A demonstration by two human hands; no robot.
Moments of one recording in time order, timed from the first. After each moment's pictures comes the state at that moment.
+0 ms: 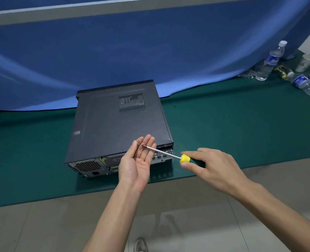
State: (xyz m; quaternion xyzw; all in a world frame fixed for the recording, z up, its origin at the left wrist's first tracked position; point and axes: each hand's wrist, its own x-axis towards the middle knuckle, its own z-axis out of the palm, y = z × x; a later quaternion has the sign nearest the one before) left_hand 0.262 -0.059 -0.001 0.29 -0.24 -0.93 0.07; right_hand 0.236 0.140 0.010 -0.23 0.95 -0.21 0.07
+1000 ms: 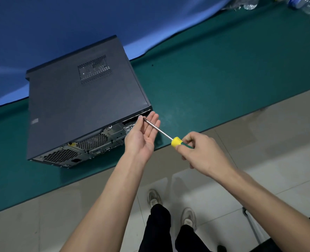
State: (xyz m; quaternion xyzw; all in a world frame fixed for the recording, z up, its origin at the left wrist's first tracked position) left_hand 0.225 -0.010 -0.081 0.34 -0.29 -0.89 -0.05; right_hand 0.268 0.144 -0.082 0.06 0.89 -0.42 0.18
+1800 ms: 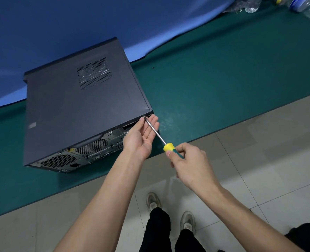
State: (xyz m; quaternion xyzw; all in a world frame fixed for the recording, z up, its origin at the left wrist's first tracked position) left_hand 0.204 -0.019 -0.086 0.38 -0.30 -0.87 -0.08; right_hand 0.277 0.108 -0.082 0.13 0.85 -0.48 0.17
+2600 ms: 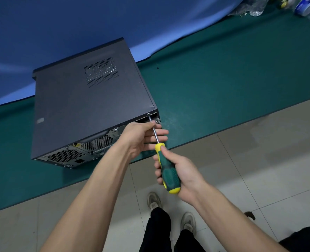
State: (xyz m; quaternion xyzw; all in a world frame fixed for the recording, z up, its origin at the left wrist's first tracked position) left_hand 0.211 -0.042 -0.069 0.26 -0.63 -0.69 -0.25; right_hand 0.287 0.079 -0.073 0.28 0.37 -0.81 0.36
